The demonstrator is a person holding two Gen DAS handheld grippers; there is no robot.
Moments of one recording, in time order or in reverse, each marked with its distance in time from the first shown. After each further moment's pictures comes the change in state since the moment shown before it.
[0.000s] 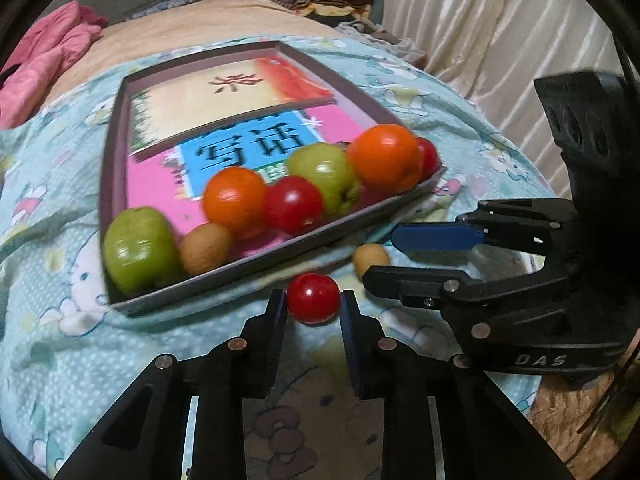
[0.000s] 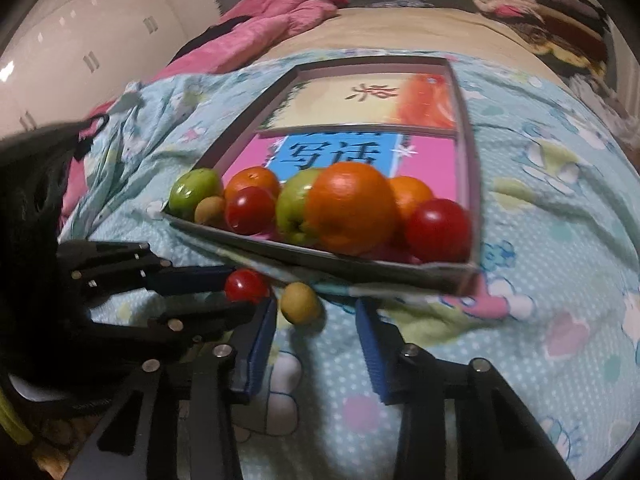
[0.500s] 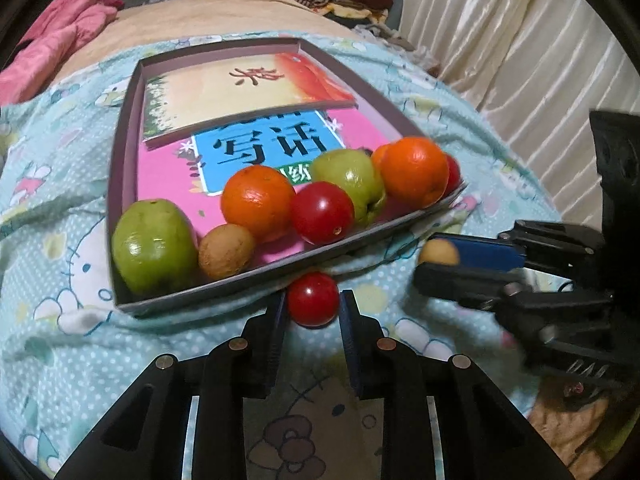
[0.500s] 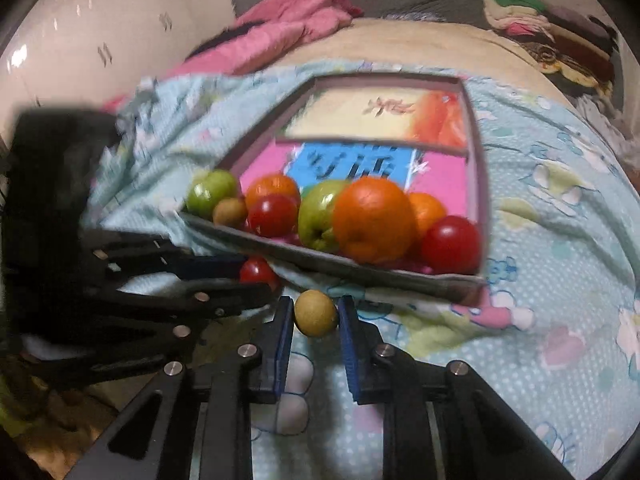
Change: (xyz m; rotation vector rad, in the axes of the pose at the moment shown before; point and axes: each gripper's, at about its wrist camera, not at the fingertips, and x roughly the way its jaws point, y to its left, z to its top) left arm 0.001 0.013 0.005 -0.081 -0.007 -0.031; right arm -0.030 -0.003 -0.006 0.021 -0.091 0.050
